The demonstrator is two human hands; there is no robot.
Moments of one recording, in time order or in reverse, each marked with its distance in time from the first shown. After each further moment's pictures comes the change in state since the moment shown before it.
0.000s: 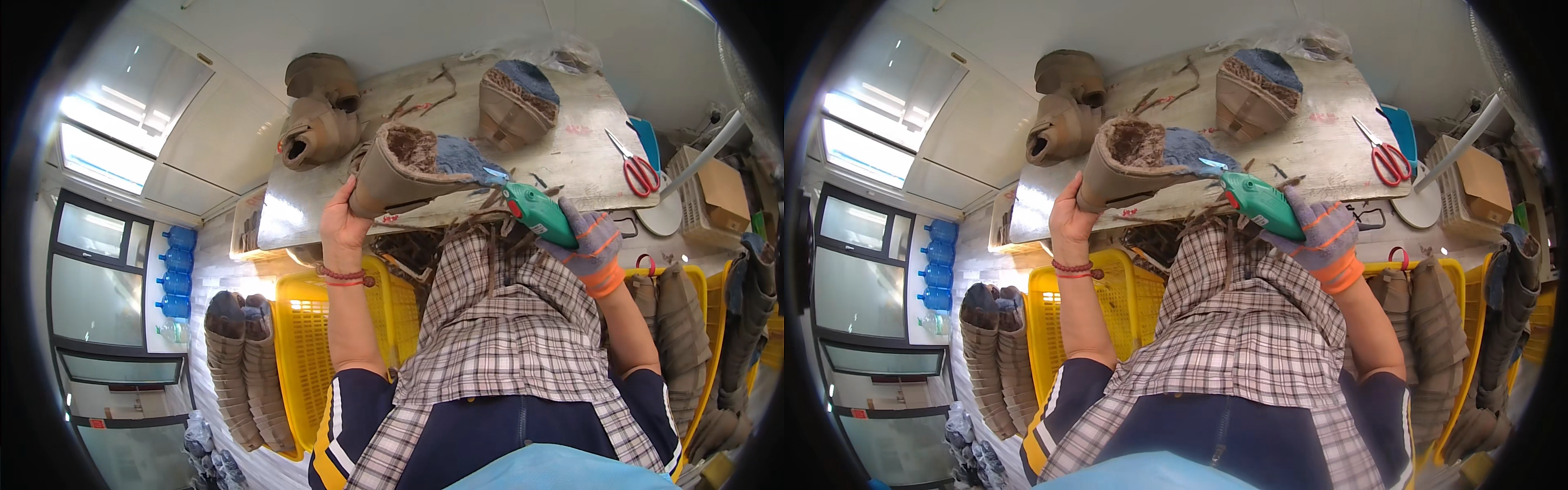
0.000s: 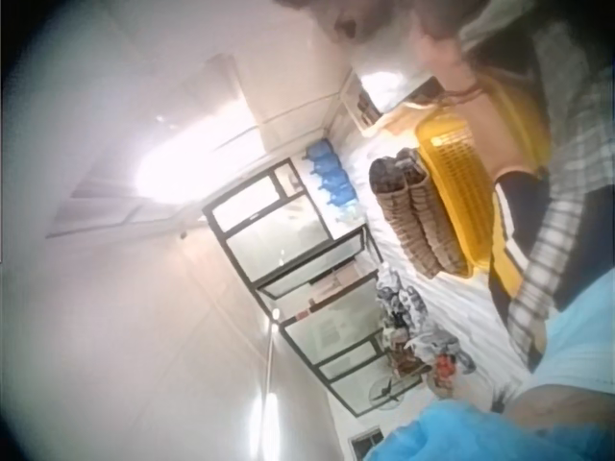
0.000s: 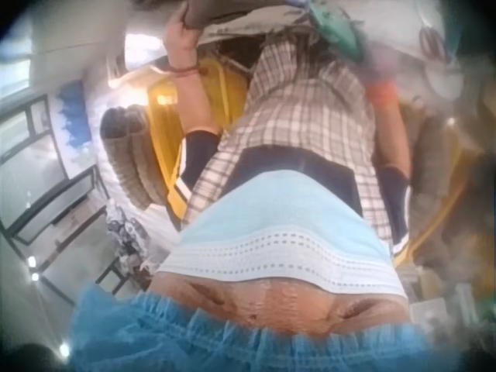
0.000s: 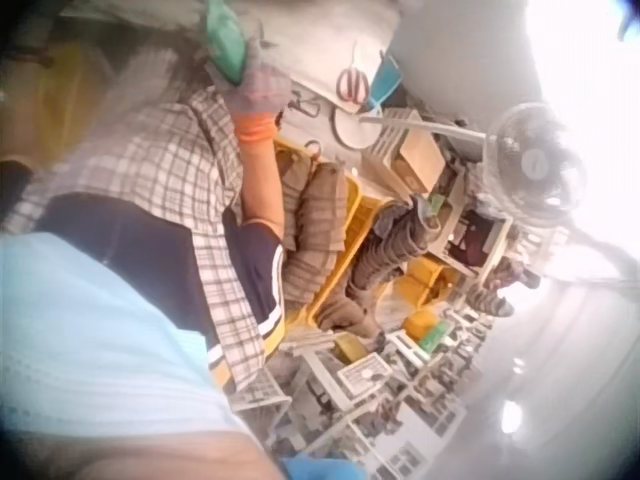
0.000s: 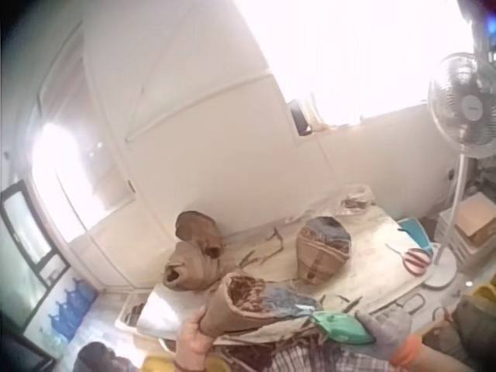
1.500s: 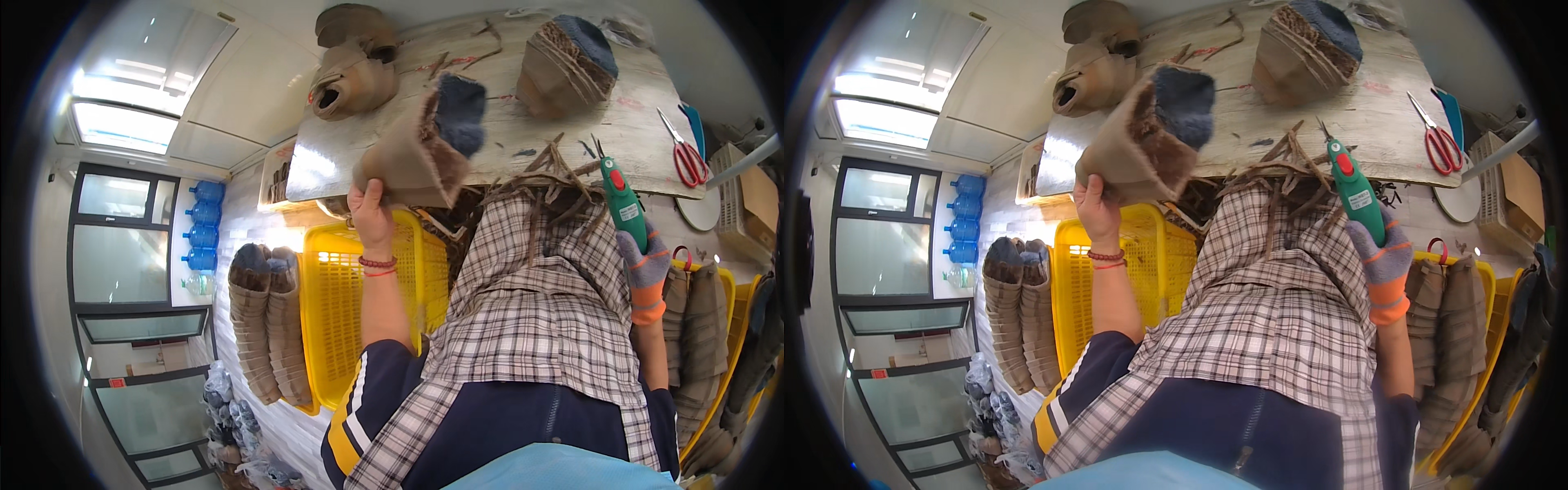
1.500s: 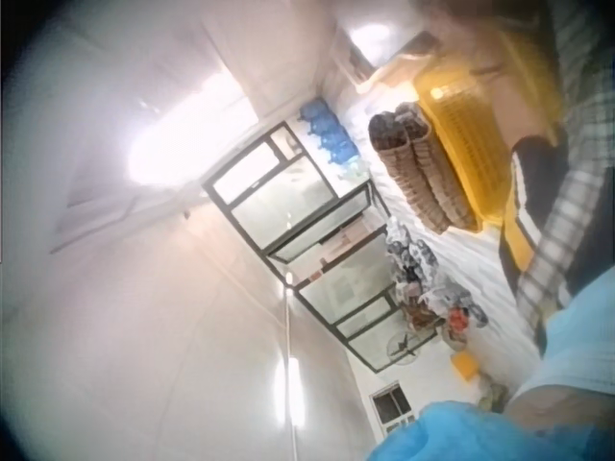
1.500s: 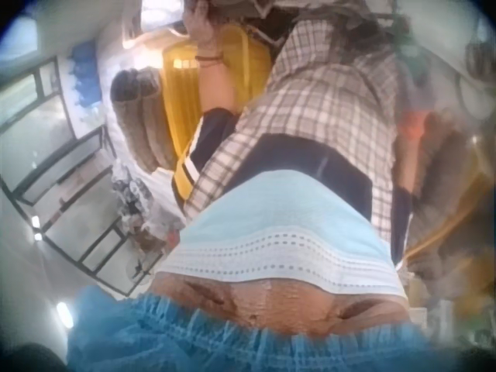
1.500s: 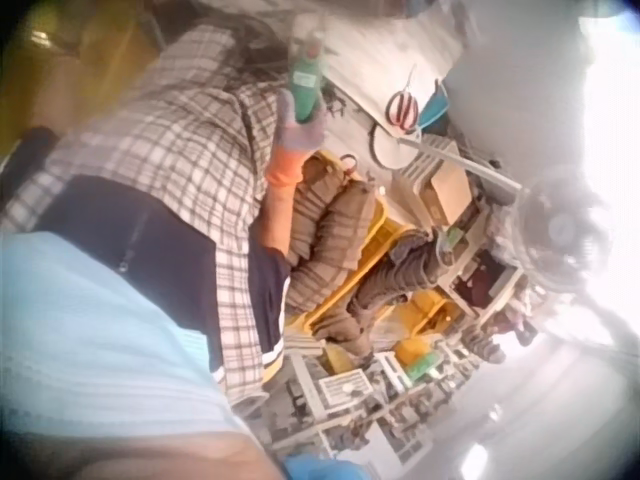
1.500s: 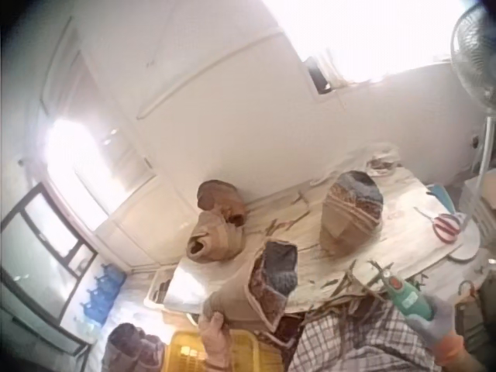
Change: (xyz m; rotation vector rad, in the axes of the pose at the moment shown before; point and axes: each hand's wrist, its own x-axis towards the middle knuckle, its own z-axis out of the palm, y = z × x) left_hand -0.052 -0.040 -0.026 0.913 0.117 0.797; right_hand -0.070 -0.012 -0.002 0.811 -0.079 1.070
